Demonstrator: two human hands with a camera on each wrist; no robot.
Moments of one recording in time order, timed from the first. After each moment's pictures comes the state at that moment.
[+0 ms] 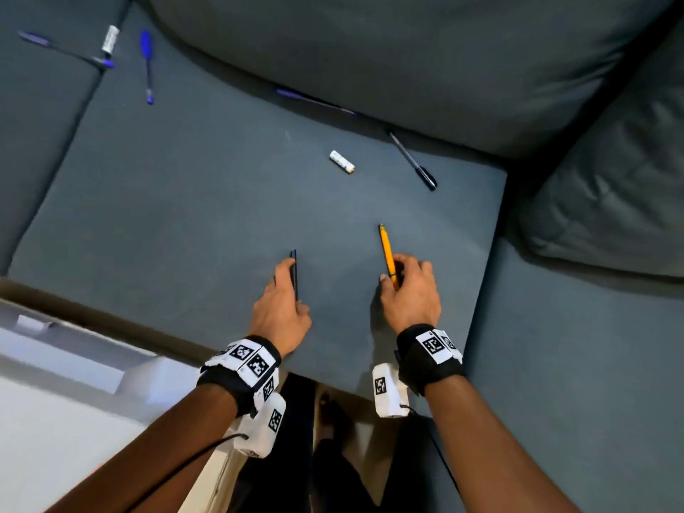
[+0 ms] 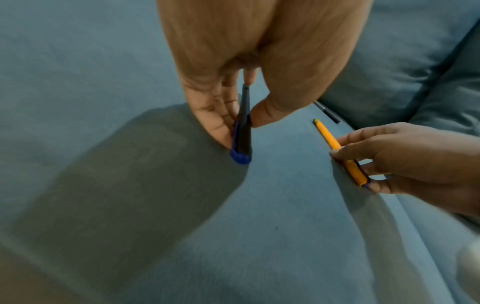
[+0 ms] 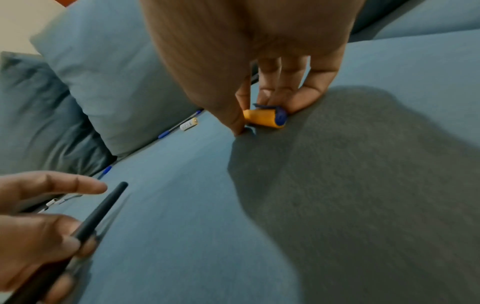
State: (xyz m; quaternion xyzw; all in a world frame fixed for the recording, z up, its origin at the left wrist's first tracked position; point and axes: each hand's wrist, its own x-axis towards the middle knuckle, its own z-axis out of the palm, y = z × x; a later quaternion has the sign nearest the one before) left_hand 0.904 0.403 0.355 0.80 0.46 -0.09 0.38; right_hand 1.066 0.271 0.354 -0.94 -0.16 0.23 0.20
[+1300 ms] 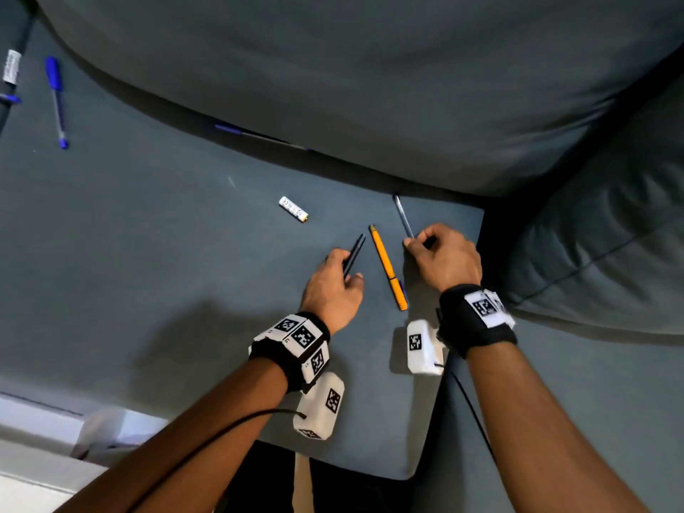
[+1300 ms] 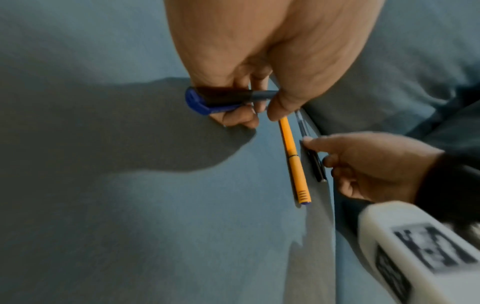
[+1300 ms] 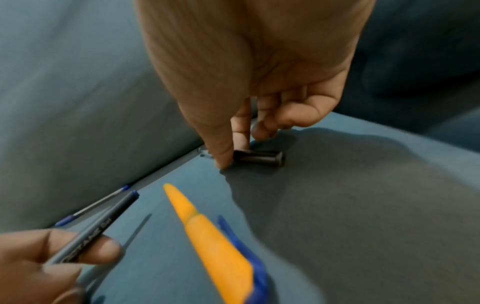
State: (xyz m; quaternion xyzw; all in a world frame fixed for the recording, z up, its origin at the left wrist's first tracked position) left_hand 1.098 0.404 0.333 0.74 0.43 -0.04 0.51; right_hand 1.261 0.300 0.355 -0.94 -0.14 0.26 0.17
